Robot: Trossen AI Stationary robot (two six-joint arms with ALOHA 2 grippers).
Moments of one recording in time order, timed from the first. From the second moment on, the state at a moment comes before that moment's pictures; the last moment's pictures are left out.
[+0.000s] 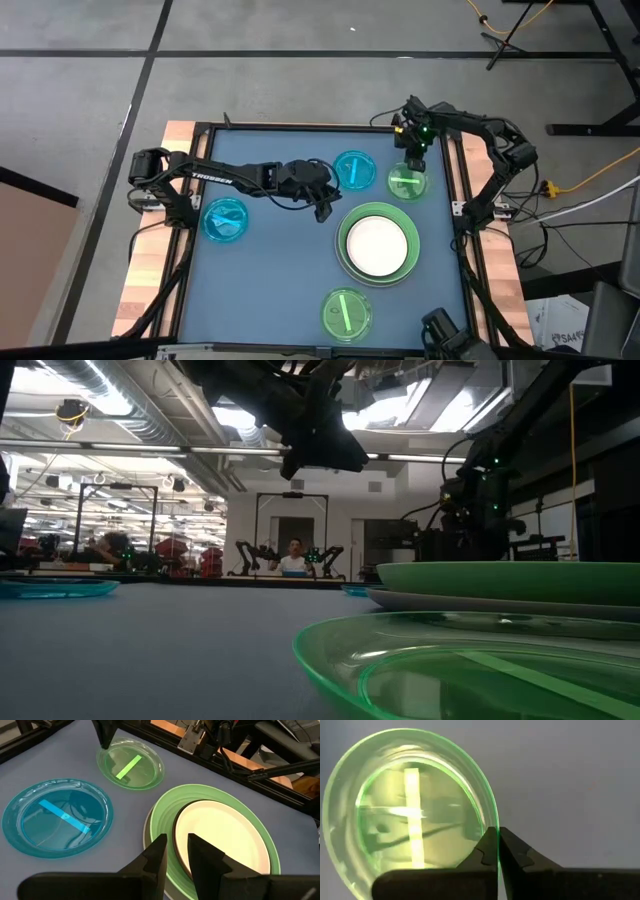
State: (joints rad) left arm 0.08 1.65 1.11 0.03 -0.07 -0.38; right arm -1.01 1.71 1.05 -0.87 -0.25 -0.91
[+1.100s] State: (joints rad) left arm 0.08 1.65 1.11 0.03 -0.07 -0.38; right arm -1.01 1.71 1.32 -1.09 -0.28 -0.79
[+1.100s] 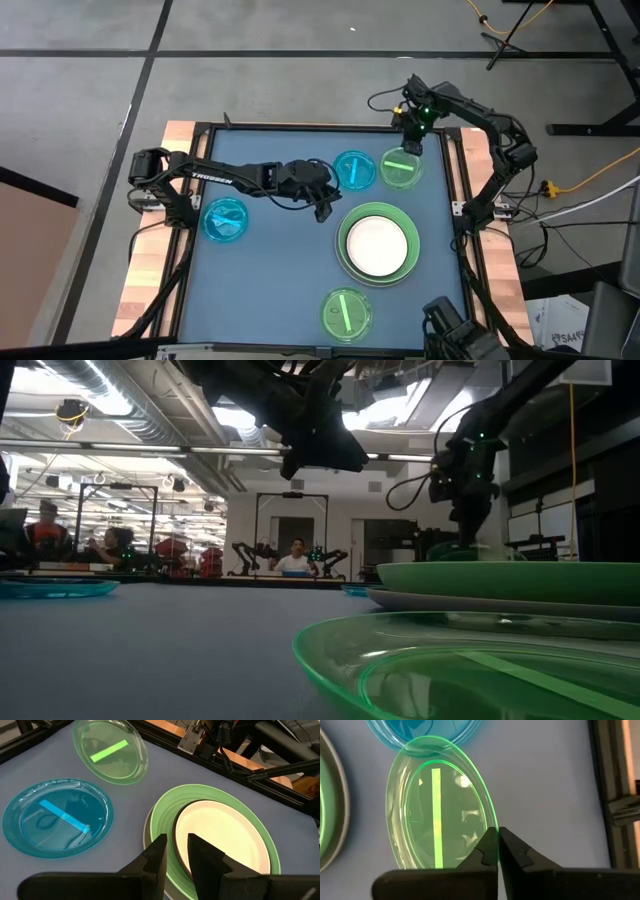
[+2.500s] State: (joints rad) left arm 0.08 1.65 1.11 -0.03 -0.07 -0.38; right arm -0.64 1.71 1.55 -1.43 -0.54 -0.82
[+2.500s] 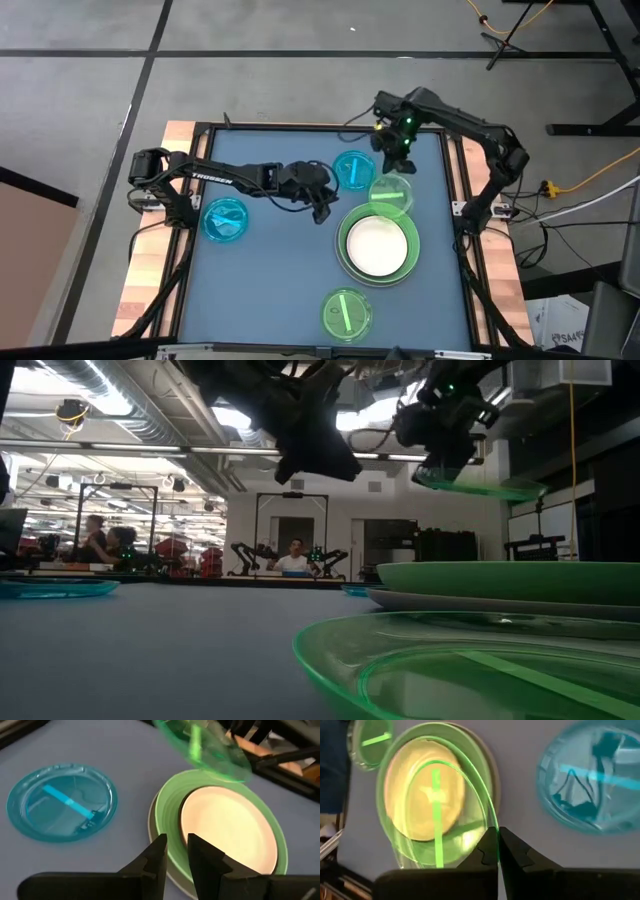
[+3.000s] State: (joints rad) left arm -0.01 1.65 1.11 -0.16 -0.07 -0.38; right arm -0.33 1.71 1.54 -1.39 -0.54 -0.78
